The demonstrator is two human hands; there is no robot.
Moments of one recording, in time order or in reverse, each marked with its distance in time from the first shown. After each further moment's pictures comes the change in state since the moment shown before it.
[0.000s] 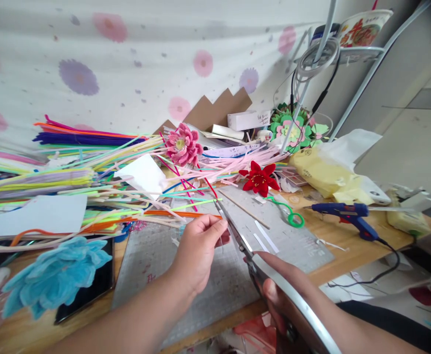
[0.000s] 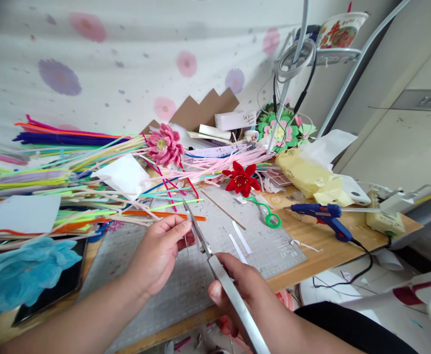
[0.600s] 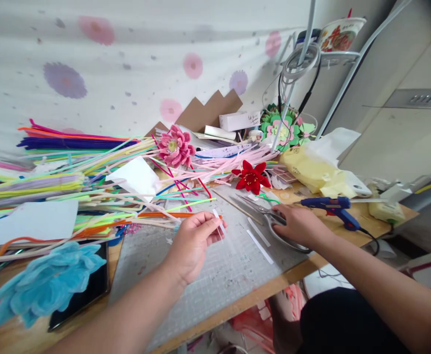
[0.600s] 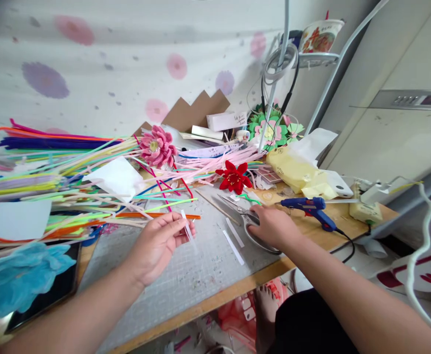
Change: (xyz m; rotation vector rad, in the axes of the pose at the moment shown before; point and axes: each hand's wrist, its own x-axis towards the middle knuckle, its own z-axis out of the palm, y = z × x) left_hand 0.009 0.001 -0.009 -0.067 -0.116 -0.091; right_hand 0.051 0.013 -0.123 -1.303 0.437 0.045
